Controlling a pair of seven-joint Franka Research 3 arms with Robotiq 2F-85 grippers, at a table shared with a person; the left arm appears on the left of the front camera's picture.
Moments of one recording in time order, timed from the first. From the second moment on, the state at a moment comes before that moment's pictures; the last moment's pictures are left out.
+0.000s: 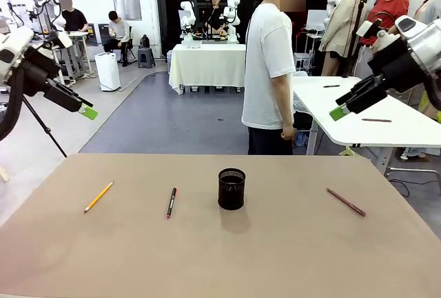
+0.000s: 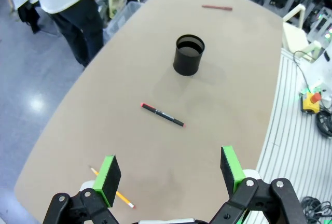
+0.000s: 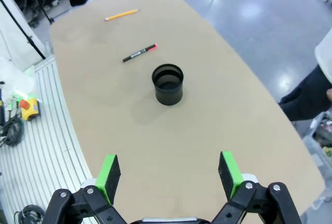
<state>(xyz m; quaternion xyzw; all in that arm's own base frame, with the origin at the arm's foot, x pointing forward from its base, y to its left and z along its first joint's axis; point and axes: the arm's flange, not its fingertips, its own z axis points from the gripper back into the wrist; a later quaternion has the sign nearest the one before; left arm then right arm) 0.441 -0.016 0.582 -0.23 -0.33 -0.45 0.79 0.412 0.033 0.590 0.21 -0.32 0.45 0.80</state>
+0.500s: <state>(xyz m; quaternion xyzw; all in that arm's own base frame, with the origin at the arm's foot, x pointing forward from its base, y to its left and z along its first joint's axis) 0.436 -0.013 0.595 -0.22 -0.35 -0.45 0.79 0.412 0.019 0.581 0.21 -0.32 0.44 0.81</state>
